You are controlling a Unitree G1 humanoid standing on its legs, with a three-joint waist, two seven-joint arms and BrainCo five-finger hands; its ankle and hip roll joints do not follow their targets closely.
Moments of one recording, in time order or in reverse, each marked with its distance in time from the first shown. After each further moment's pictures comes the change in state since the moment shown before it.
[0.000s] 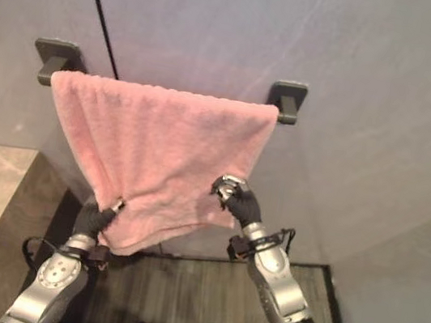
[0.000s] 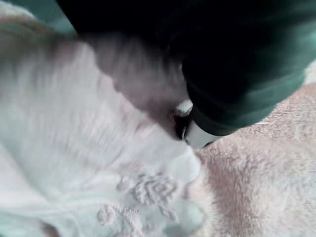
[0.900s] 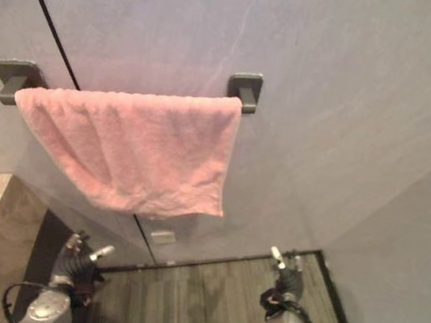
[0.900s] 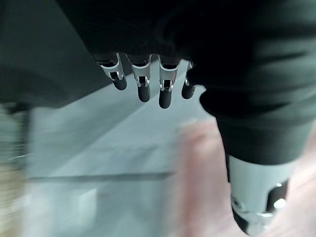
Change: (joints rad) left arm 0.157 -0.107 0.235 0.040 0.053 0.134 0.217; right arm 0.365 0.139 -0.438 -0.052 0.166 0.002 -0.380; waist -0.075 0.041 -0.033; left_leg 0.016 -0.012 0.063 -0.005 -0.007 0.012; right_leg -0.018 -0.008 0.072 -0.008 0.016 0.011
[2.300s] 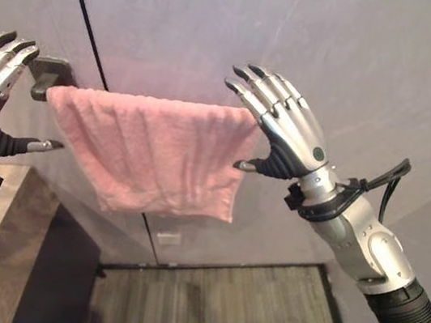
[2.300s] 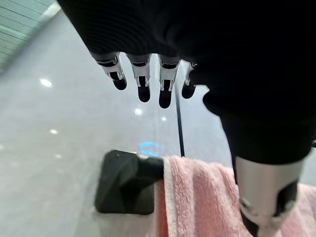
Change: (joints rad) left arm -0.133 0.744 0.230 -0.337 0.790 -0.209 0.022; right arm -0.662 -0.710 0.364 -0.256 -1.138 -0.120 0.128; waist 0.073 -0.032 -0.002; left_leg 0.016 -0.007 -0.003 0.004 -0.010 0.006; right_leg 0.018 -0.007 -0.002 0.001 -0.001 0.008
